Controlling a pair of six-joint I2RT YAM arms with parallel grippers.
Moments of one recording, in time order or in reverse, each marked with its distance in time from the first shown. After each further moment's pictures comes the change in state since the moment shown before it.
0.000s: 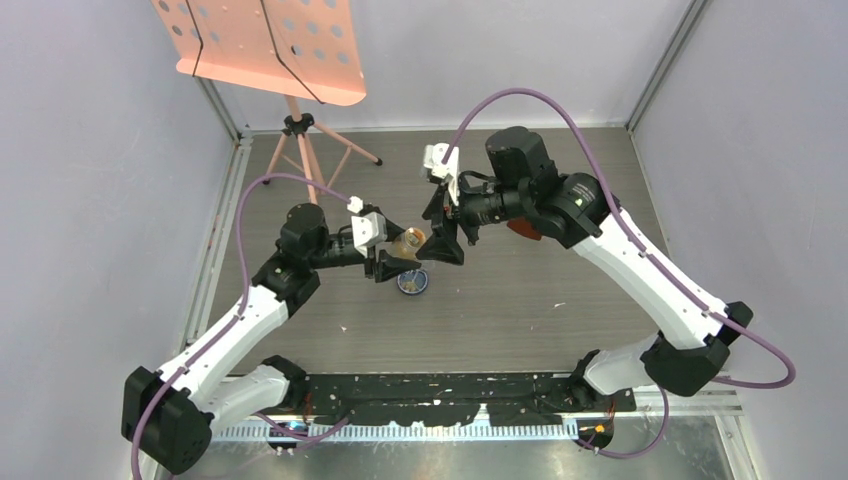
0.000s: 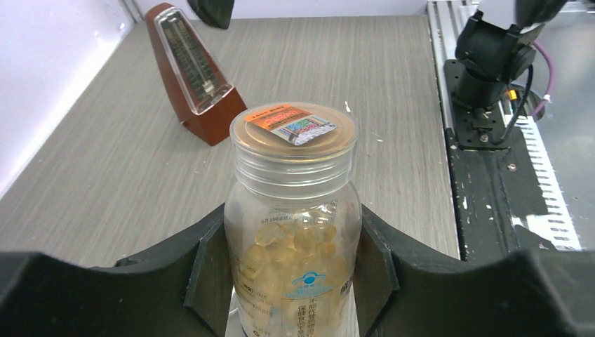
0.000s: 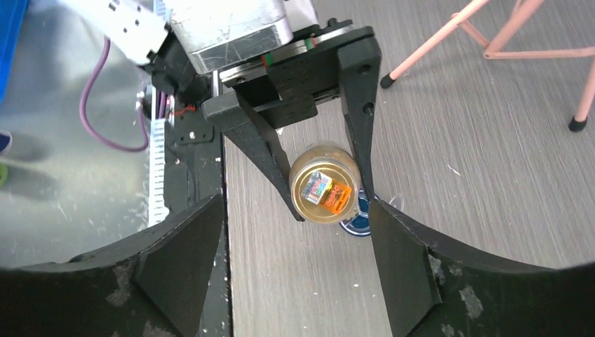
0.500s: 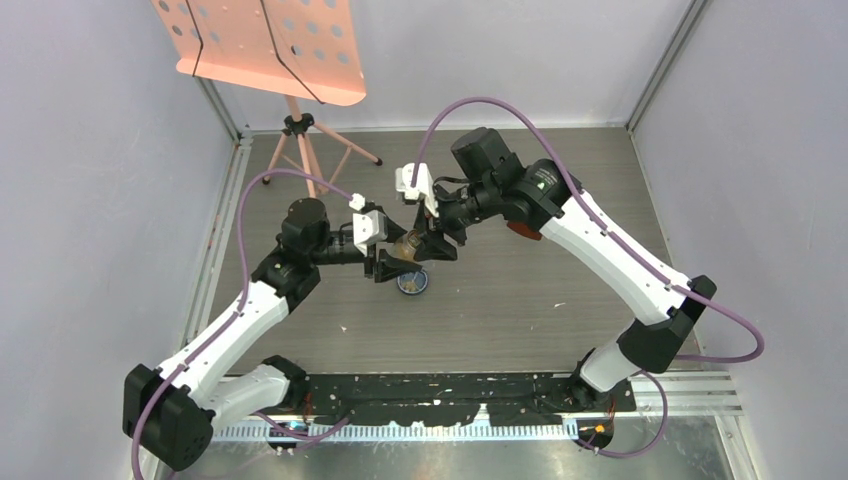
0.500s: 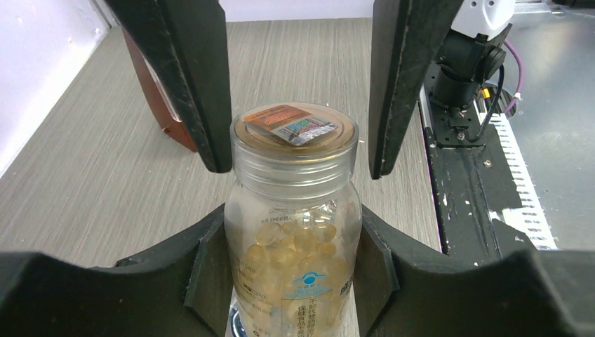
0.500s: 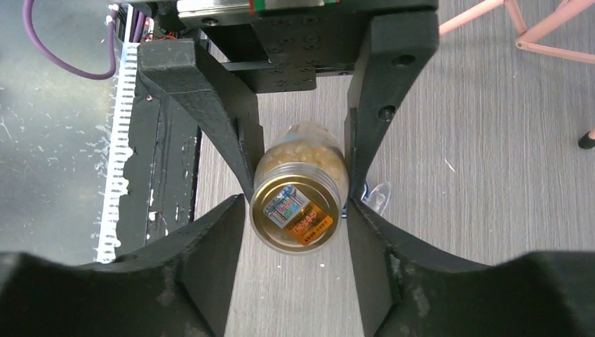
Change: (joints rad) left arm 0.001 0.021 0.044 -0.060 0.069 0.007; right arm 0.022 0.167 0.116 -0.196 -0.033 -0.322
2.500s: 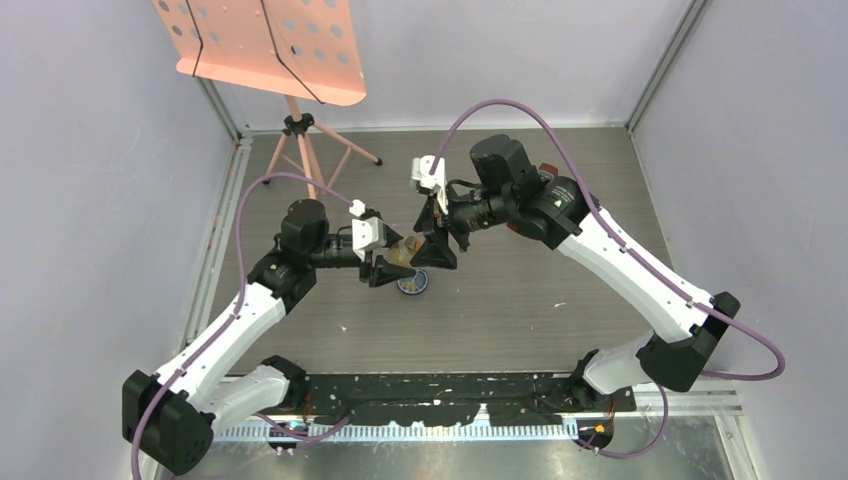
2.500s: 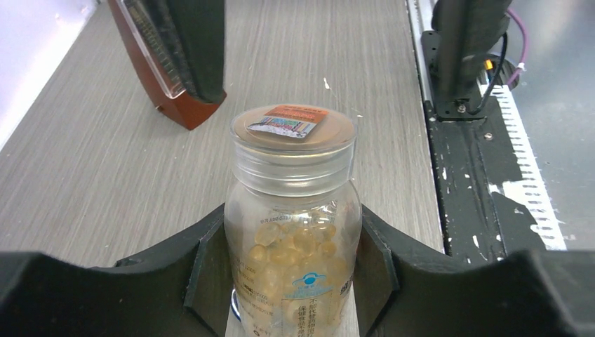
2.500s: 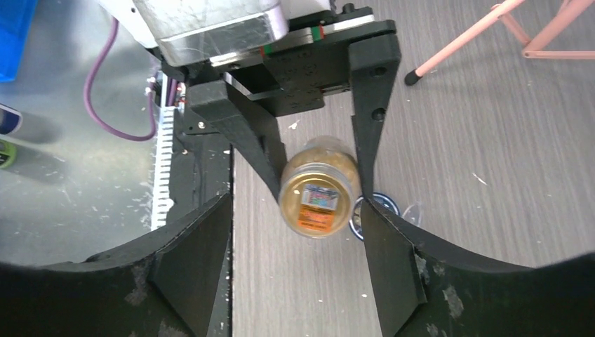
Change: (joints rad) left arm 0.023 -0.020 0.000 -0.123 0.002 0.102; right arm -0.011 -0.127 -0.174 0.226 -0.052 0.275
